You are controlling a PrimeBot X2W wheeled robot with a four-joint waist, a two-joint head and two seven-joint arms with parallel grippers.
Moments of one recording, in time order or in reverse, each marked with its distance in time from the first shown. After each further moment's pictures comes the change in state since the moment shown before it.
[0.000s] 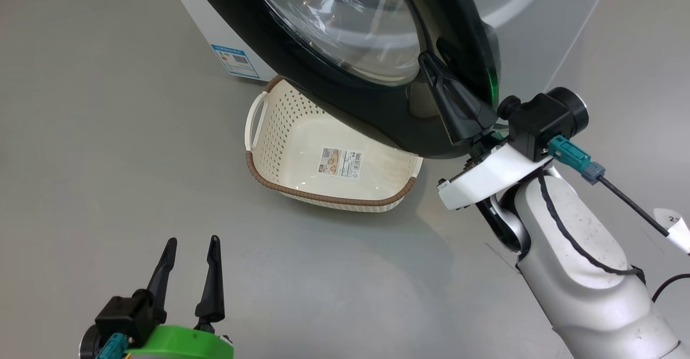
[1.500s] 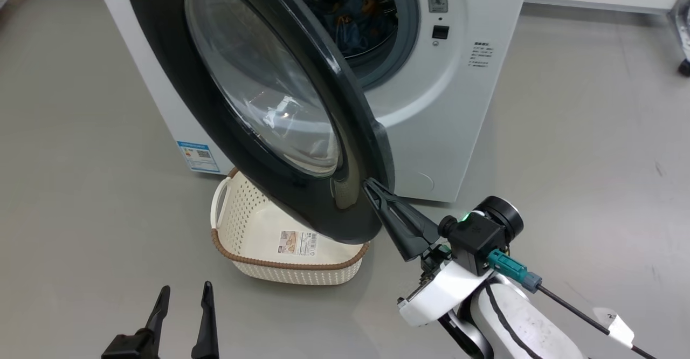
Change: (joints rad) left arm 0.108 0.032 -0.015 0.029 -0.002 0.074 0.000; right arm 0.274 0.024 0.176 -0.144 -0.006 -0.008 0.000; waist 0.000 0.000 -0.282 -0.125
